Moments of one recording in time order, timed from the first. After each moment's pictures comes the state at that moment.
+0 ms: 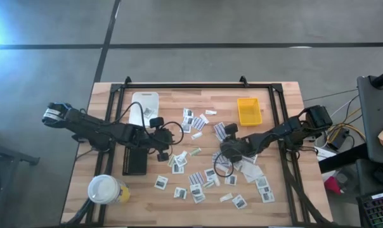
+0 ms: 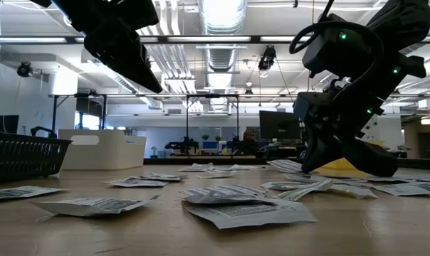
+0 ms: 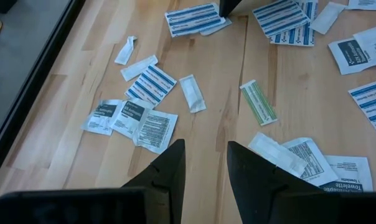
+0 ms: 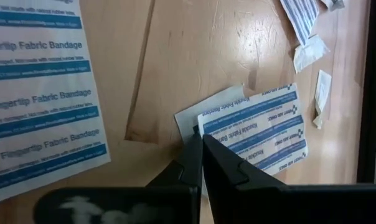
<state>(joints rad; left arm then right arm) -0.20 1.27 0.84 -0.37 -0.45 -0.13 0.19 1.64 0.63 -0.13 0.58 -0.21</state>
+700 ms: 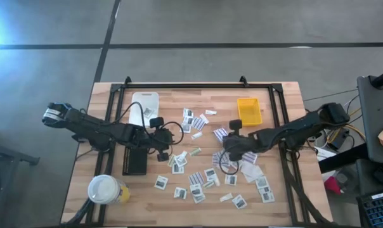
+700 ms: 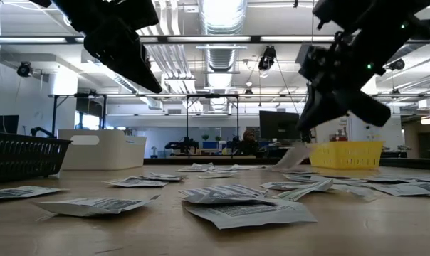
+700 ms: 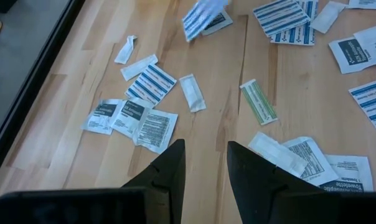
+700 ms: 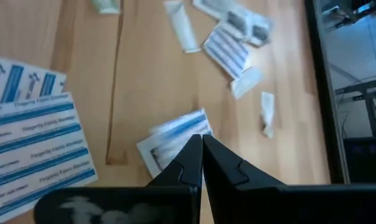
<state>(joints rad) -0.20 1.27 0.84 -0.37 -0.45 -0.13 0.21 1.38 0.67 -0.26 0.58 -0.11</state>
